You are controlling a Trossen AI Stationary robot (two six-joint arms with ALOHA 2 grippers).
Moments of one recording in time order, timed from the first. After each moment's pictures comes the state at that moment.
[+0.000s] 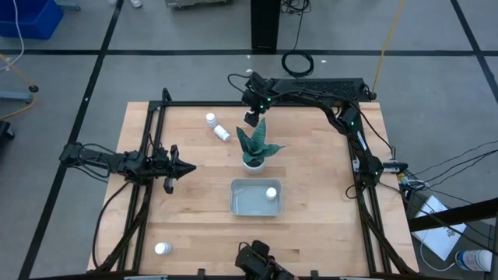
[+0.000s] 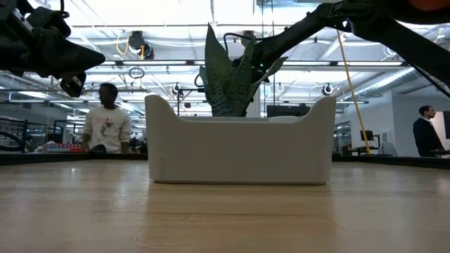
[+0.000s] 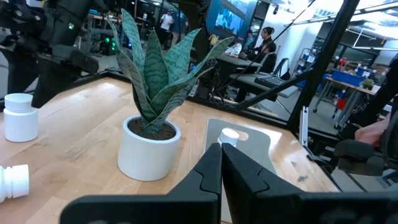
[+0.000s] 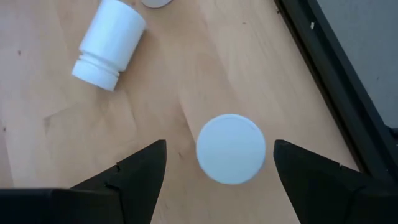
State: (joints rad) left arm -0.22 0.09 0.01 0.08 -0.24 -0.29; right arm -0.59 2.27 1.92 -0.72 -0.26 -0.12
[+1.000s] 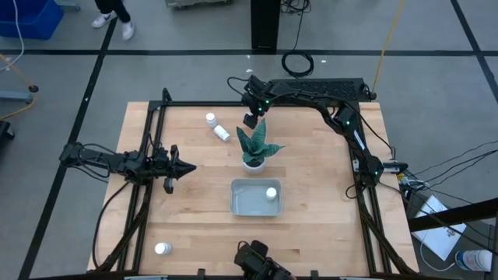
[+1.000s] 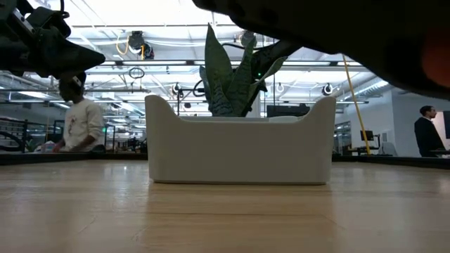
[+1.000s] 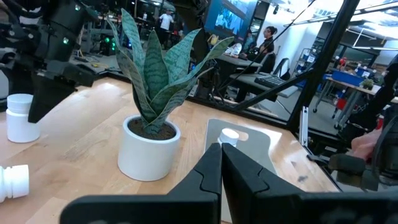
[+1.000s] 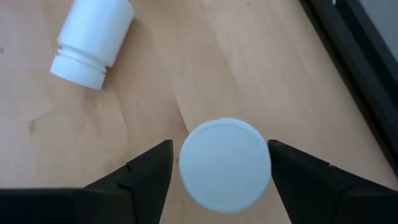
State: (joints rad) left arm -0.22 0.09 0.01 0.08 -0.24 -0.29; right arm -0.59 2.32 1.92 -0.69 -0.29 -0.09
